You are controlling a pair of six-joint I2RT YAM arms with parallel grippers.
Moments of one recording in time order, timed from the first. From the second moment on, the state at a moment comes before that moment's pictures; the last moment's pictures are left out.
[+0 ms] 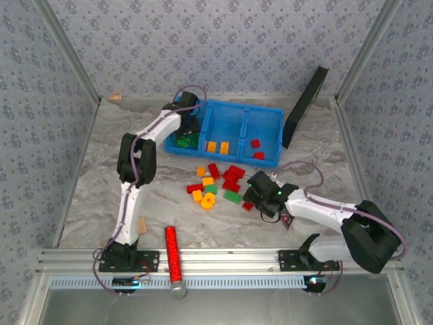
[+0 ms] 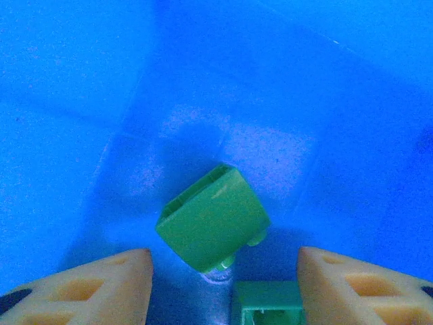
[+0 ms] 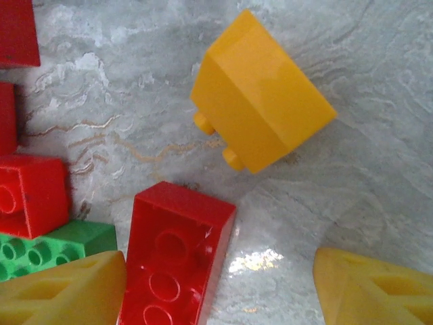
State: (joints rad) left arm -0.39 2.35 2.01 -0.76 -0.14 -0.62; right arm 0.74 1.28 0.58 -0.45 0.12 1.22
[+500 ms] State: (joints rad) left arm -0.39 2.16 1.91 -0.73 -0.08 -0.61; right arm 0.72 1.49 0.73 -0.59 0.10 1.15
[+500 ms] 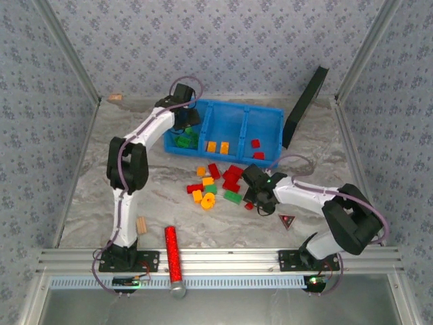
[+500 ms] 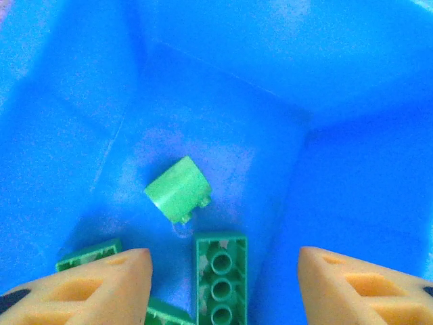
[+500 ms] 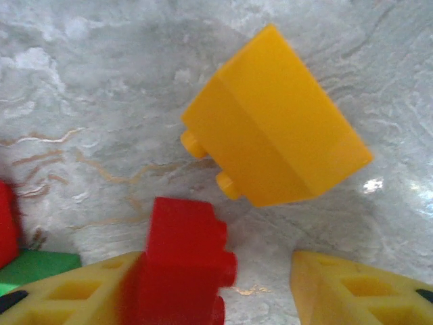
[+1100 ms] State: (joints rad) left arm -0.46 1.84 1.79 -0.81 -0.03 -0.49; right arm 0.72 1.51 0.79 -0.70 0.10 0.97
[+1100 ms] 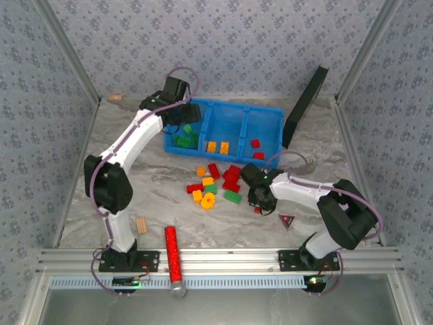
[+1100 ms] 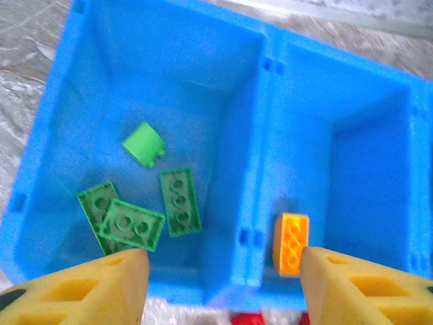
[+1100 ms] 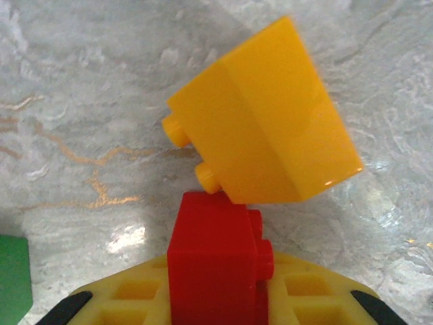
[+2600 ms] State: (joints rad) left arm -1.09 1.87 1.30 -0.60 -0.12 -0.41; right arm 0.32 2.01 1.62 -0.65 0.12 0.30
